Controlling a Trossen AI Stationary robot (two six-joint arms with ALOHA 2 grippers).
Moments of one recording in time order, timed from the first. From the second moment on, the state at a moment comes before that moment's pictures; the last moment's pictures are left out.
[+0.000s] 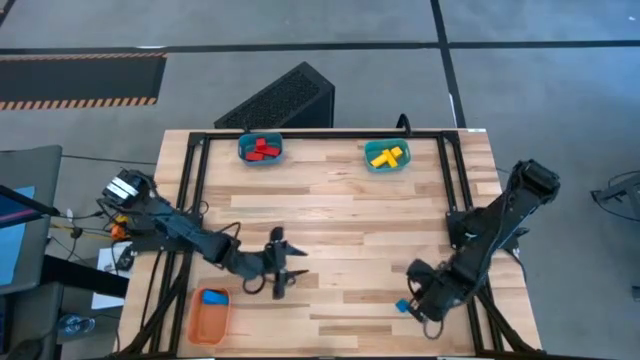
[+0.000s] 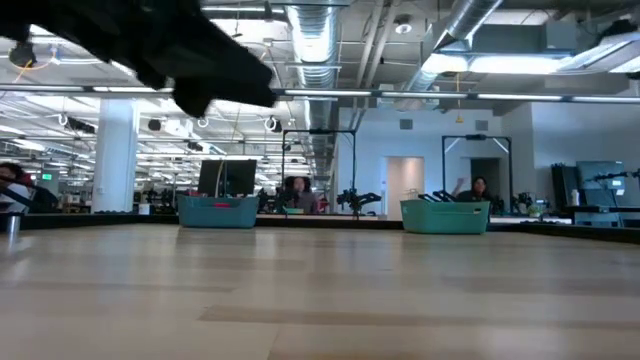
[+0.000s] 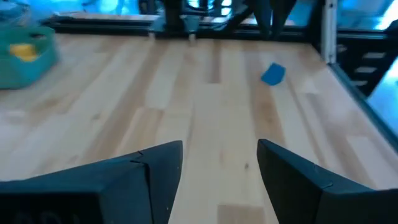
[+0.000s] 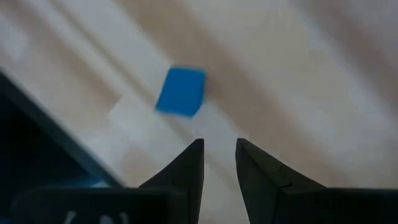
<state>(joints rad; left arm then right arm) -0.50 1.57 0.63 0.54 -0.52 -0.25 0.86 1.43 0.90 -0.74 0.01 1.67</state>
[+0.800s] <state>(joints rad) -0.37 1.87 0.66 0.98 -0.58 -0.07 0.94 1.71 1.03 -0.80 0.08 1.31</state>
